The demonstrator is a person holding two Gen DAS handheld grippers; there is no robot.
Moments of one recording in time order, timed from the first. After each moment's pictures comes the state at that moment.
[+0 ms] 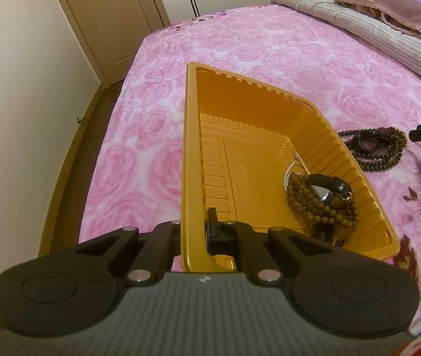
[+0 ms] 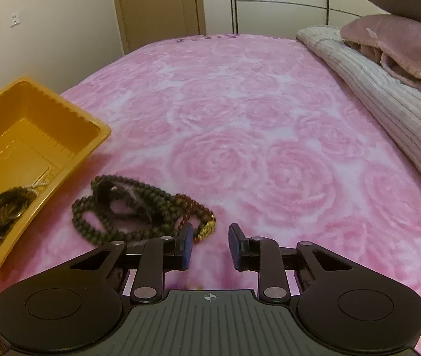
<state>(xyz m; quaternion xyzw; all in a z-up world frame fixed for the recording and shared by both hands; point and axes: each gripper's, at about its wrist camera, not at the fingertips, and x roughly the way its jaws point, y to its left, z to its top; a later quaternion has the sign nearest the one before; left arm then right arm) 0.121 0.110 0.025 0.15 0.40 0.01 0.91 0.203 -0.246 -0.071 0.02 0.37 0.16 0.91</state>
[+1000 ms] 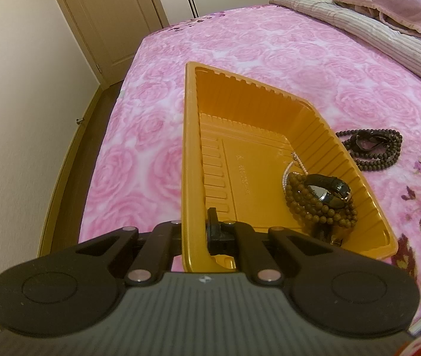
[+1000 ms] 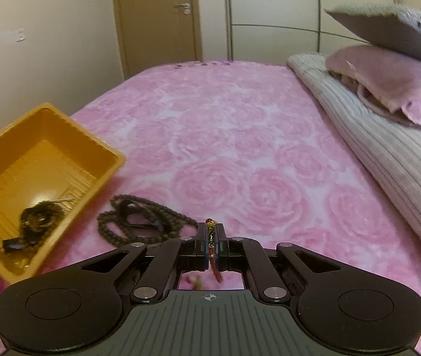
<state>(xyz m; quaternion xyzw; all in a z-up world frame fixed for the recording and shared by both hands) 0.119 0.108 0.026 0.15 0.40 0.01 0.91 0.141 -0.261 -0.009 0.01 0.33 0.16 0.93</state>
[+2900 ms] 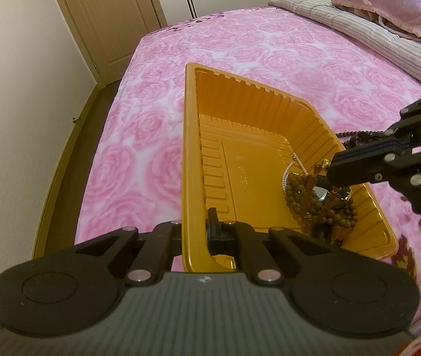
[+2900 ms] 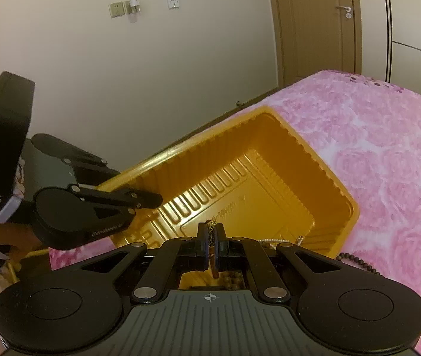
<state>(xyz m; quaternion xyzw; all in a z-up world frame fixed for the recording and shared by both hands) 0.119 0.106 0.027 0.15 0.40 0.00 0.91 0.142 -0.059 0.023 -0.05 0.32 0.43 0.84</state>
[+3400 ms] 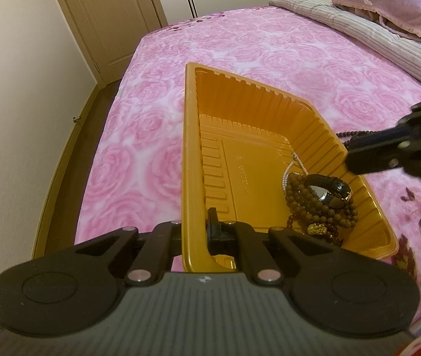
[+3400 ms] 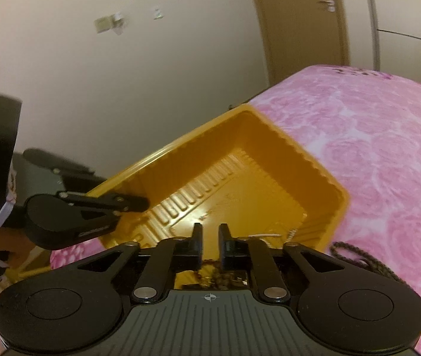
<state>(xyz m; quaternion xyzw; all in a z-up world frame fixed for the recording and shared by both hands) 0.121 0.107 0.026 0.15 0.40 0.00 0.91 0.148 -0.087 0.020 0.01 0.32 0.41 0.85</state>
